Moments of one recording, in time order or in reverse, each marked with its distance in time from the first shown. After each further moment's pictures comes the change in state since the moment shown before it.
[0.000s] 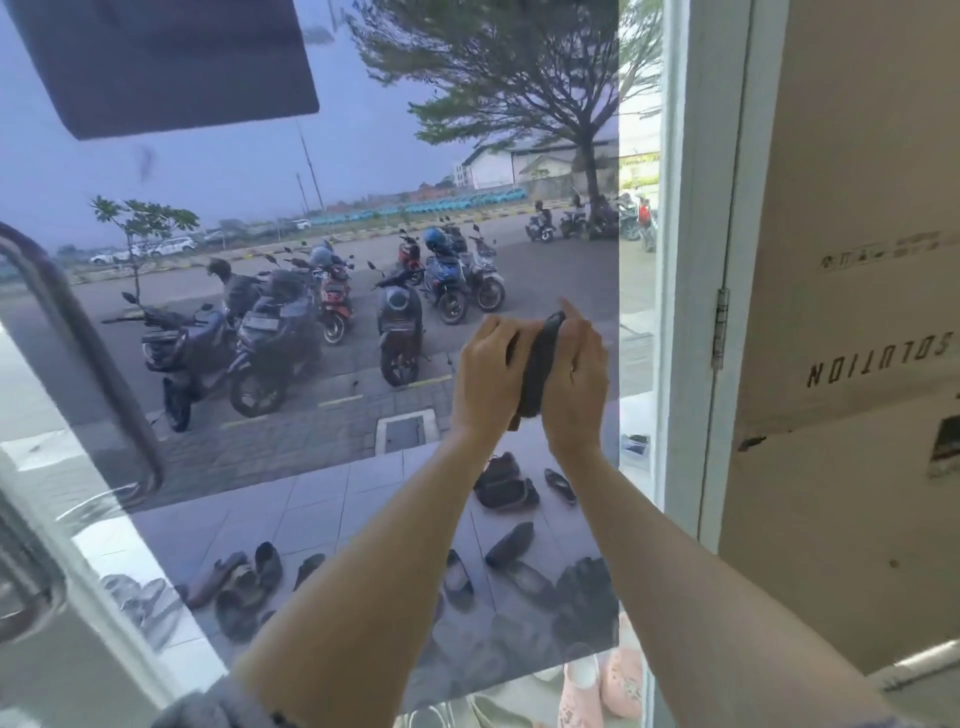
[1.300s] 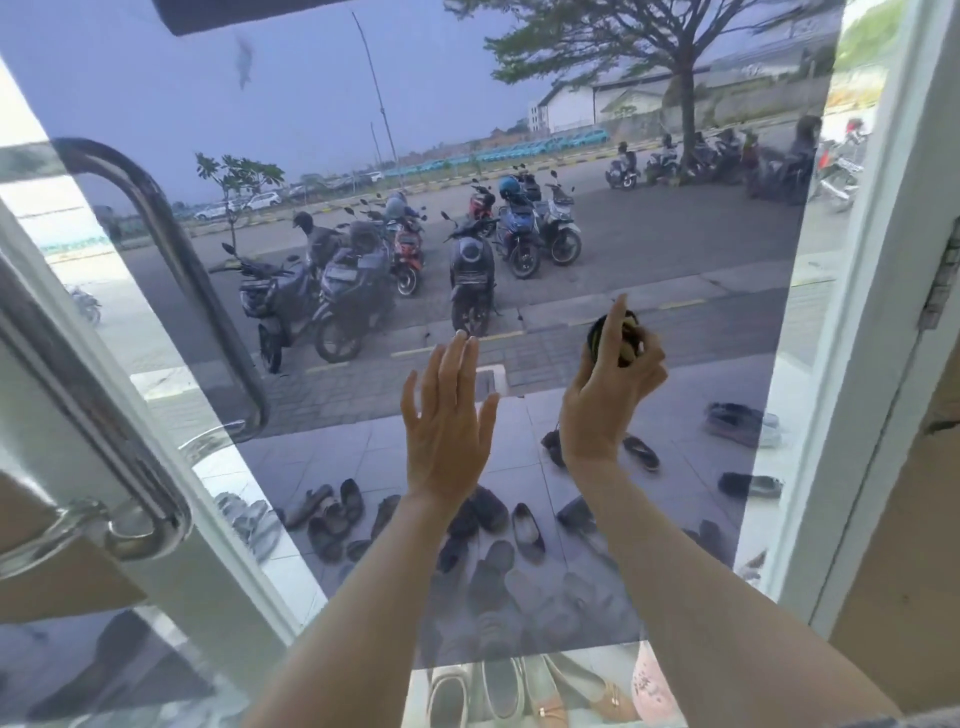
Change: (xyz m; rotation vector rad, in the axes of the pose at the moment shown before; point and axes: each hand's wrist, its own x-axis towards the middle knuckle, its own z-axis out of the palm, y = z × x) left_hand -0.106 -0.140 -0.092 0.821 -0.154 -0.074; right_hand -0.065 0.054 0.103 -0.412 0.101 -0.119
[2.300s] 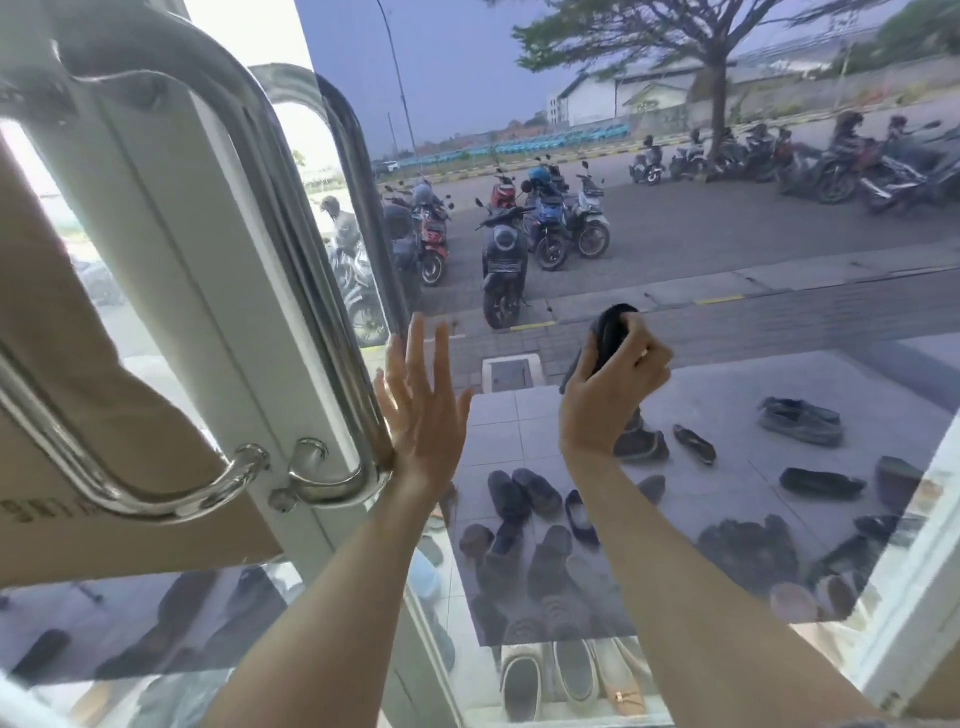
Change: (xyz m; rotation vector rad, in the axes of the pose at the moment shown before) left_hand -0.042 -0.209 -0.032 0.083 0.043 -0.136; right_hand -0.128 -0.125 0.100 0.020 0.123 0.026
